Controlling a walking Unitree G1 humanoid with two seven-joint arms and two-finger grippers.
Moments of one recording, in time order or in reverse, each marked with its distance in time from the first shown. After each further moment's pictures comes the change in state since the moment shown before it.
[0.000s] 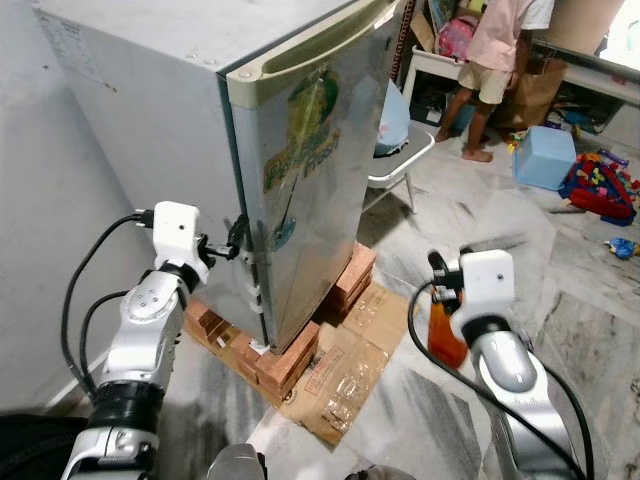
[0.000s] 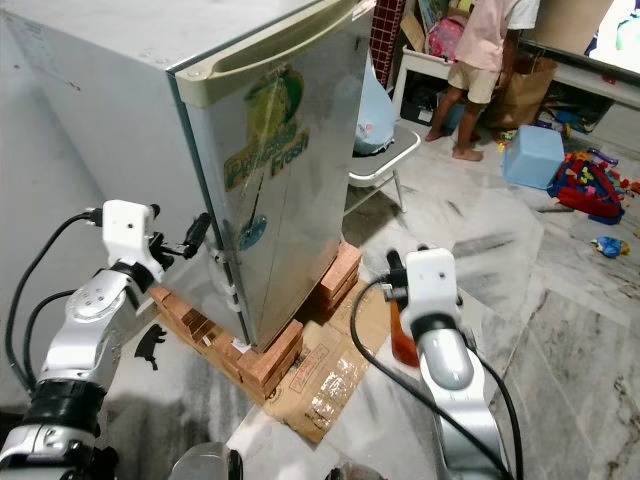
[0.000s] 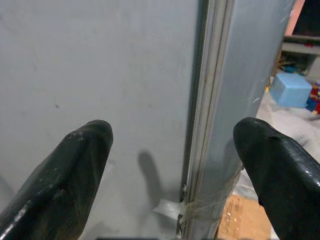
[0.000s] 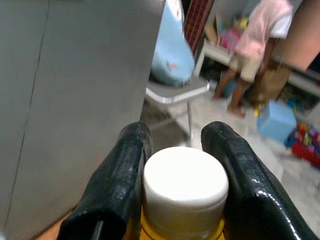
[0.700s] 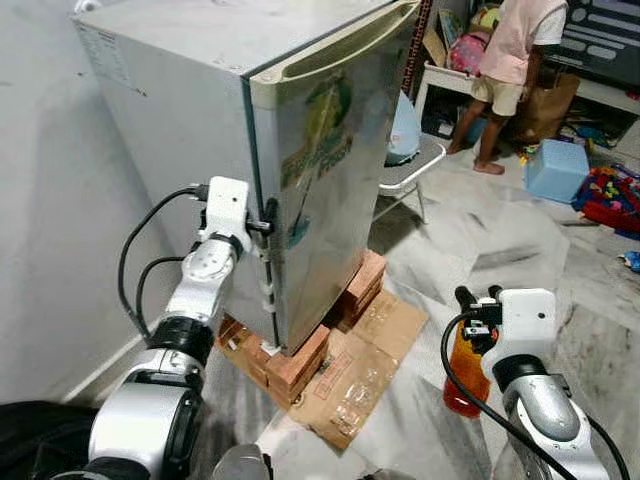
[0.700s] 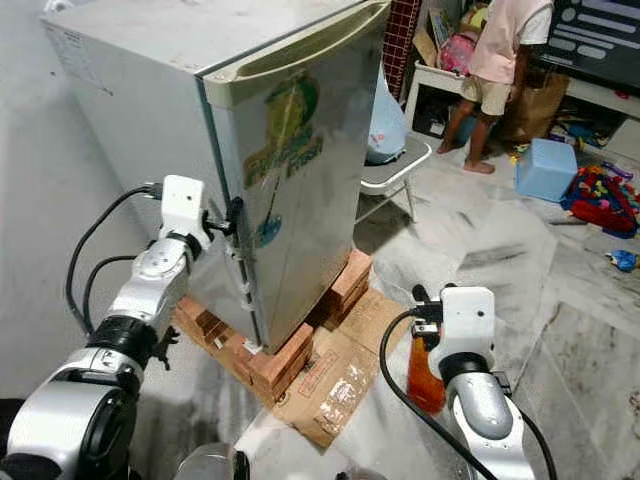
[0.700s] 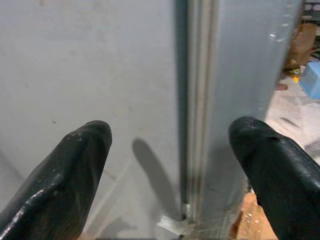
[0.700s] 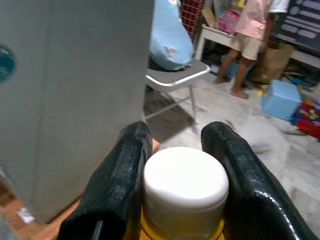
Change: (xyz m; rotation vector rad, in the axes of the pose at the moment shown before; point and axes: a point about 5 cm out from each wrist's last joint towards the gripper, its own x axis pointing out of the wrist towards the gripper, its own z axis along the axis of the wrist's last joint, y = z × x) left arm 0.055 -0.043 0.006 0.066 0.063 0.022; right arm -0.030 -0.017 -0.007 0.087 0.062 -0.027
